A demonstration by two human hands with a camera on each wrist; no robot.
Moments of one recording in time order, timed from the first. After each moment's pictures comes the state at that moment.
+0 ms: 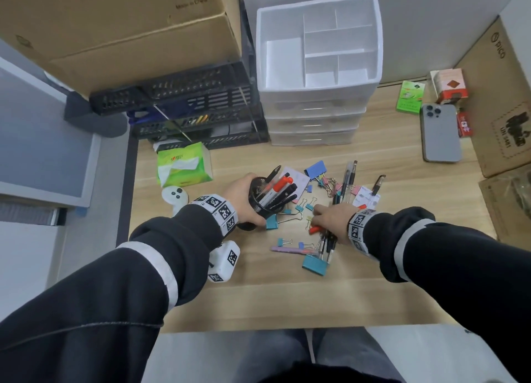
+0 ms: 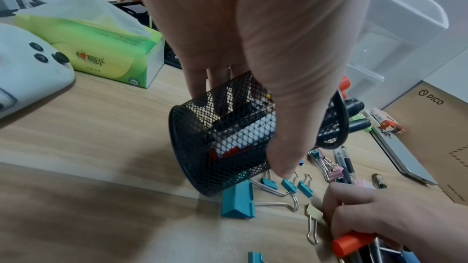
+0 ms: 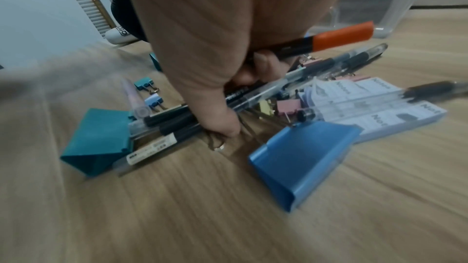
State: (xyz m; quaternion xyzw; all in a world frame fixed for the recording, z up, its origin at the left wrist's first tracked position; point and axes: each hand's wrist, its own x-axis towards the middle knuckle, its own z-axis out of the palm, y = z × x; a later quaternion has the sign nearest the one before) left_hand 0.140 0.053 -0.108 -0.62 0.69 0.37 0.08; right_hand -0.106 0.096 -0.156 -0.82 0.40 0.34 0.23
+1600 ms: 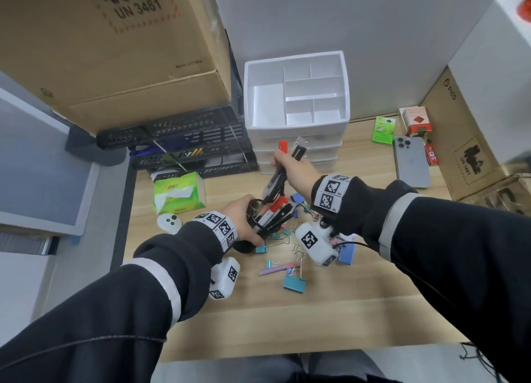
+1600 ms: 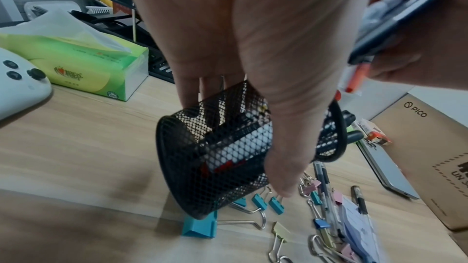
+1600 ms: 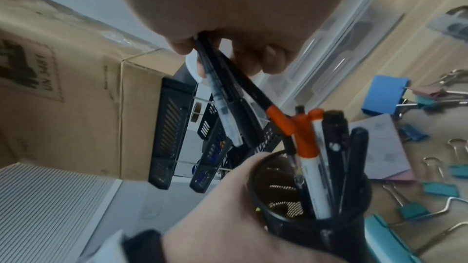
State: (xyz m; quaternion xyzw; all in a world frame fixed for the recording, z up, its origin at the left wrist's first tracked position) left_hand 0.112 0.047 -0.076 -0.63 0.68 0.36 0.12; right_hand -0.069 0.021 -0.029 -0.42 0.60 -0.34 0.59
